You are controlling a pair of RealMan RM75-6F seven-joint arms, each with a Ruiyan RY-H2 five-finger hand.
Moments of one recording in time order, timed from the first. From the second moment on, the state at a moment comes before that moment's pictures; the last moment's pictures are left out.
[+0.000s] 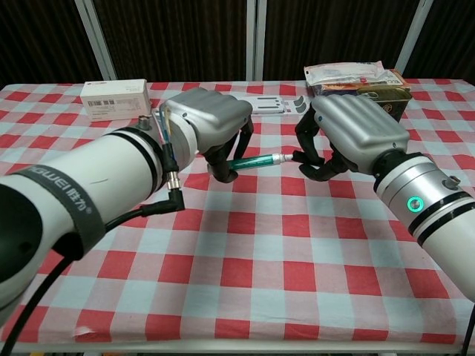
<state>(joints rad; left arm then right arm) -1.04 -1.92 -0.26 -1.61 0.59 1.29 1.11 0.54 -1.90 0.19 -1.31 -1.37 1.25 -0.46</state>
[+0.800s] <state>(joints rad) -0.95 -1.92 -0.16 -1.43 0.64 1.23 1.00 0.50 -1.87 0.17 -1.19 -1.30 1.18 -0.34</state>
